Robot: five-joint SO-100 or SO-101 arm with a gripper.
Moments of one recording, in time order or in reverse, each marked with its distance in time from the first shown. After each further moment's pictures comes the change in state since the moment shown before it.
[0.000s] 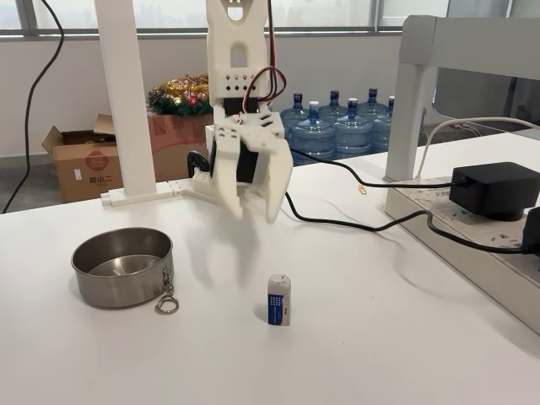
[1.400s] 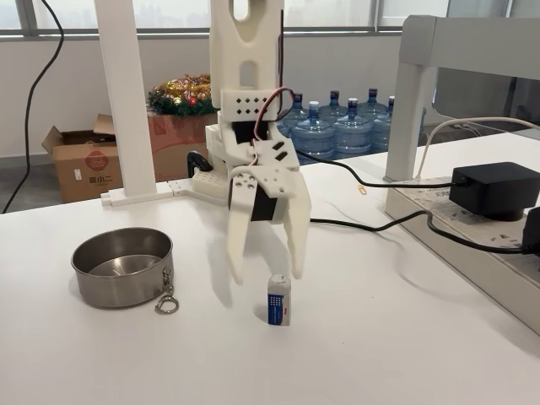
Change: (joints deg) arm -4.7 -23.5 -17.1 -0.6 5.2
